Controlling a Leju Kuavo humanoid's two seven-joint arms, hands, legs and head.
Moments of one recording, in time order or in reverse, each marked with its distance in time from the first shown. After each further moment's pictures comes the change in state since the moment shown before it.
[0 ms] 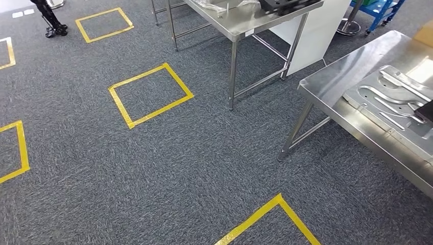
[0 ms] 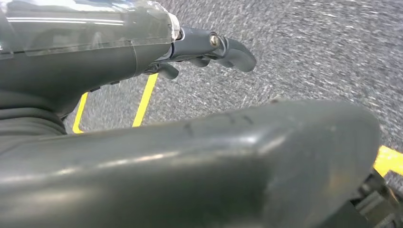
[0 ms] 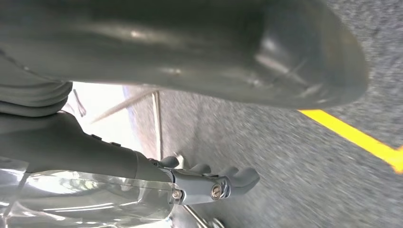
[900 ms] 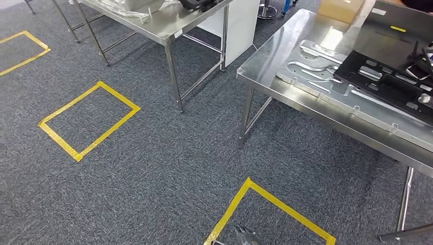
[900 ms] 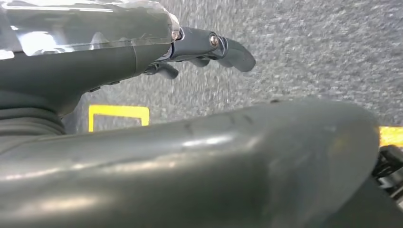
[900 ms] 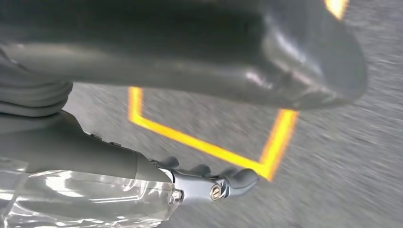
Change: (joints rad) left arm -0.003 0.003 -0.070 -0.002 -0.012 -0.020 0.027; right arm -0.137 0.195 0.128 -0.089 -0.077 0.230 -0.169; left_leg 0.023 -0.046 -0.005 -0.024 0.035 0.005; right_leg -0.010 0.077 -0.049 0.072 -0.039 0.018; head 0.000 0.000
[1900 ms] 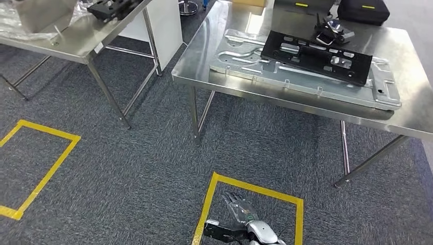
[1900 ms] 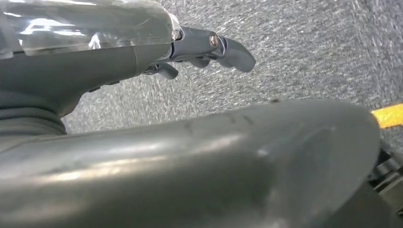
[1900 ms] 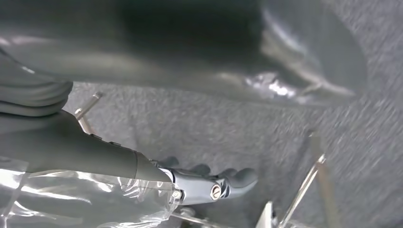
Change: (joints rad) left arm -0.010 -0.006 -0.019 0.000 0.023 -0.004 0.001; right arm -0.158 -0.017 0.131 -0.028 0.072 -0.088 -0.125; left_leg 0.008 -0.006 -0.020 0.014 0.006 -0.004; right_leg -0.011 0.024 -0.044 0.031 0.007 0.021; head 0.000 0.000
